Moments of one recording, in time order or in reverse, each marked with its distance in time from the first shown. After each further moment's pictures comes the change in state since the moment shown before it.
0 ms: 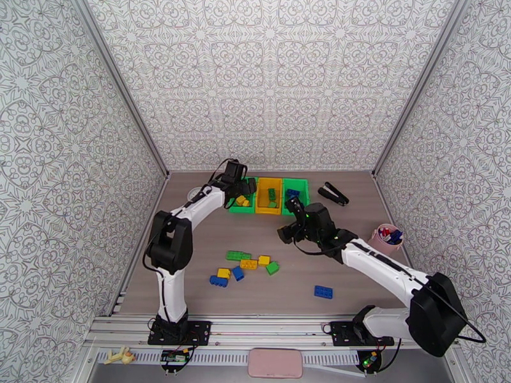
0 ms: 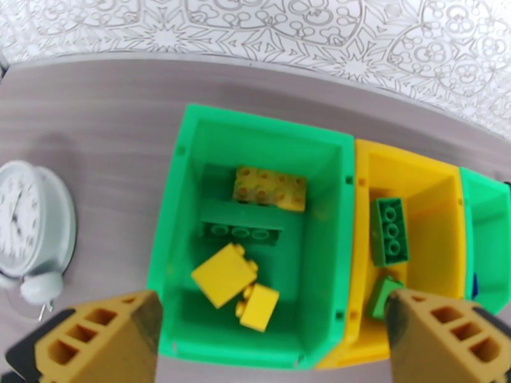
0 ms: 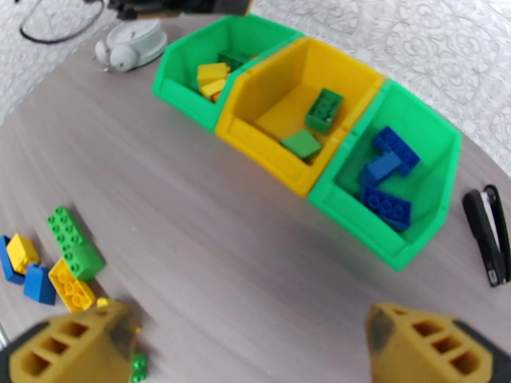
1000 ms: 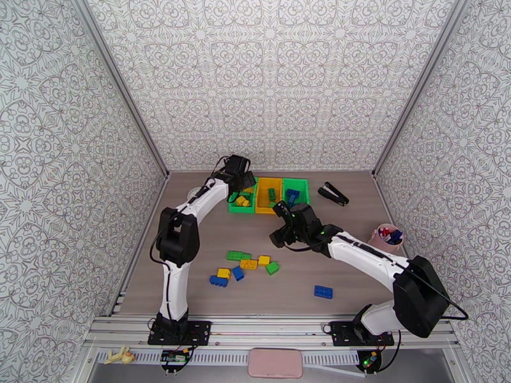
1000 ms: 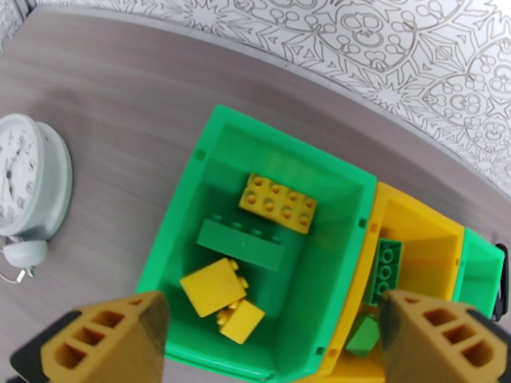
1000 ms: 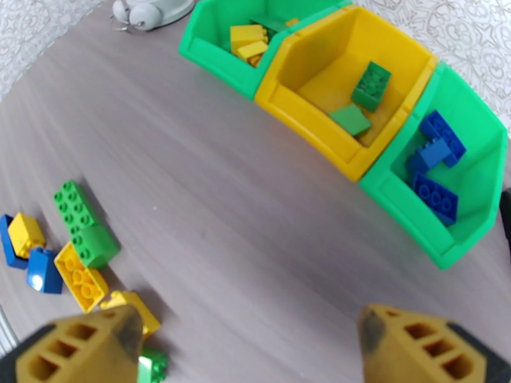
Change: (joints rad) left arm -0.017 0.265 0.377 -0.241 -0.064 -0.279; right arm 0.043 0.096 0.047 -0.034 -0.009 0.045
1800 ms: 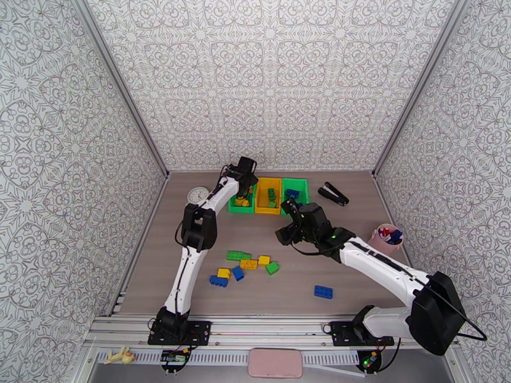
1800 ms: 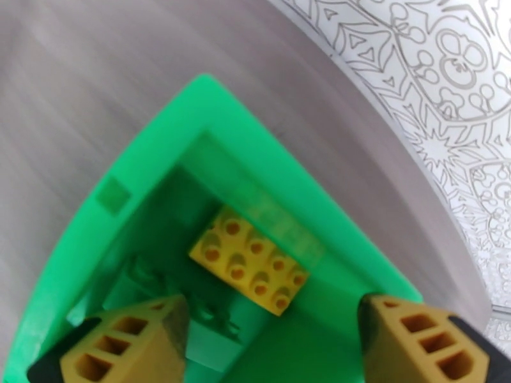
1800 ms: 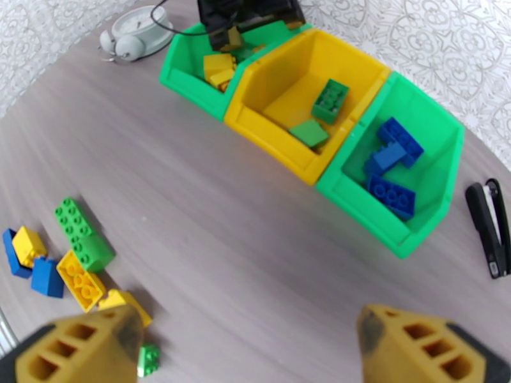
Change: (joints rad) left arm 0.030 0.358 0.397 -0.137 0.018 -0.335; right arm -0.023 -0.139 -0.041 -0.020 0.051 0.006
